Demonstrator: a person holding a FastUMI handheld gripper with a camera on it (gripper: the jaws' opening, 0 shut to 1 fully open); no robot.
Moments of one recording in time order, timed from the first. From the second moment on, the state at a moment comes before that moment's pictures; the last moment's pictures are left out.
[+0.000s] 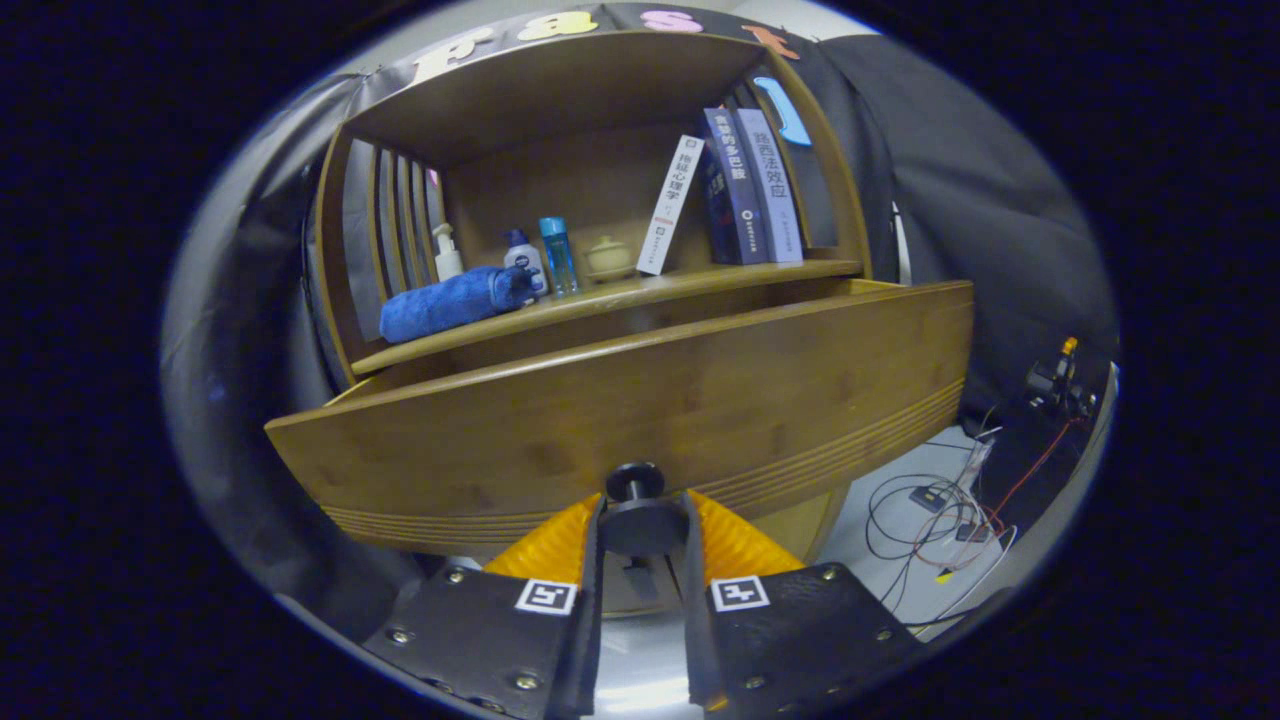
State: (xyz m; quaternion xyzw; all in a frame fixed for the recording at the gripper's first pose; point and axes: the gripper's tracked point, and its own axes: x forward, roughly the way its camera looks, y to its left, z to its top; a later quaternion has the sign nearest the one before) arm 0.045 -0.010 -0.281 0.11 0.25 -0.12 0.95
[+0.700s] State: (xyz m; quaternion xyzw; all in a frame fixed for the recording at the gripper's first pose) arm 0.013 -0.008 -0.263 0.11 0.23 -0.13 0.96
